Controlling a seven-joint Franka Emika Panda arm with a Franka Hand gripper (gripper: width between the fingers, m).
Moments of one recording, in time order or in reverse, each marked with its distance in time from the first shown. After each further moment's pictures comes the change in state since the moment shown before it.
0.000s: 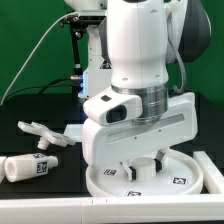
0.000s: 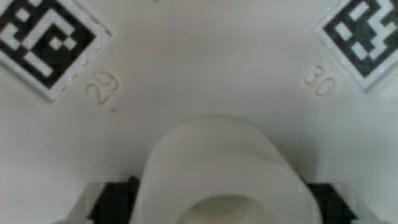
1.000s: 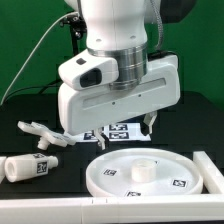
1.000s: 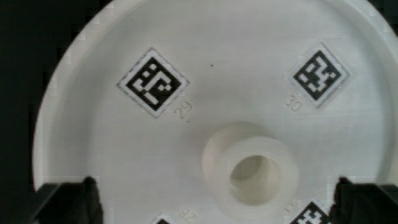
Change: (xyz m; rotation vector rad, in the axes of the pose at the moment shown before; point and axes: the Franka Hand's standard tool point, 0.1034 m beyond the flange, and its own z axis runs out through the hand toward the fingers) arm -0.022 0.021 -0.062 0.051 -0.084 0.021
